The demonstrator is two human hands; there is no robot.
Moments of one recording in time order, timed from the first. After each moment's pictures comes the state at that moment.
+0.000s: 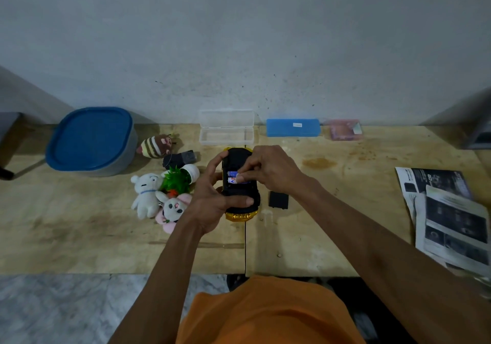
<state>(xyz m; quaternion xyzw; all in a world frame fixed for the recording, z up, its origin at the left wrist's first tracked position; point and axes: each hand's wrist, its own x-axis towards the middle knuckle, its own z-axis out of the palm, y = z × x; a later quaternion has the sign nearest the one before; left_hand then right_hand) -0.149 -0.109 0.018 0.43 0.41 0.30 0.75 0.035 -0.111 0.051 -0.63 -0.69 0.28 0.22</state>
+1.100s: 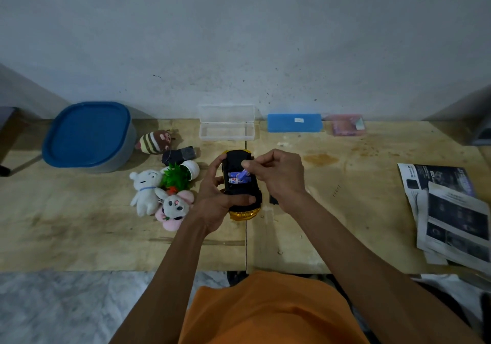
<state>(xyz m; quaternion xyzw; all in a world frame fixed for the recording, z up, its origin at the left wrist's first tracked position) -0.144 -0.107 -0.003 0.41 0.44 0.30 0.74 0.011 -0.135 0.039 -0.72 -0.30 0.39 0.48</state>
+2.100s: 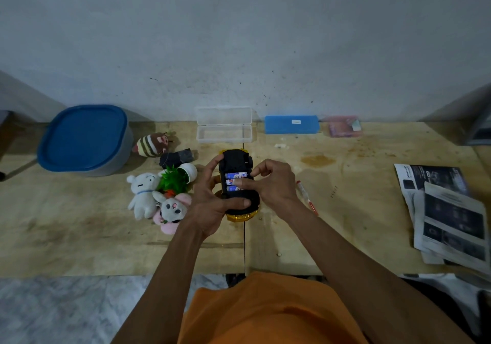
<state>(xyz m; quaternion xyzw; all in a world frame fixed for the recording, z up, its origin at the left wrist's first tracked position) -0.149 -0.105 -0.012 0.42 0.40 0.32 0.75 0.009 -0.136 0.016 -0.75 -0.36 0.35 0.42</state>
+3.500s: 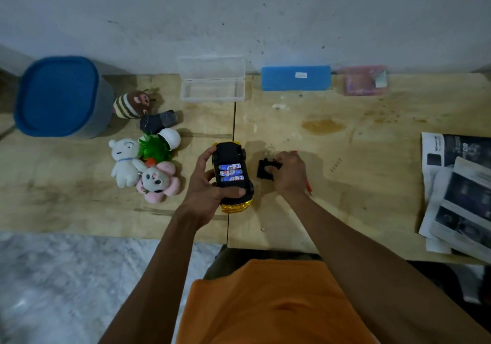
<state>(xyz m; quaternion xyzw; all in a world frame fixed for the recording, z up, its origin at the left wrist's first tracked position) -0.104 -0.126 -0.036 0.34 0.56 0.24 0.71 0.093 -0.147 -0.120 -0.83 -0.37 0.35 0.24</state>
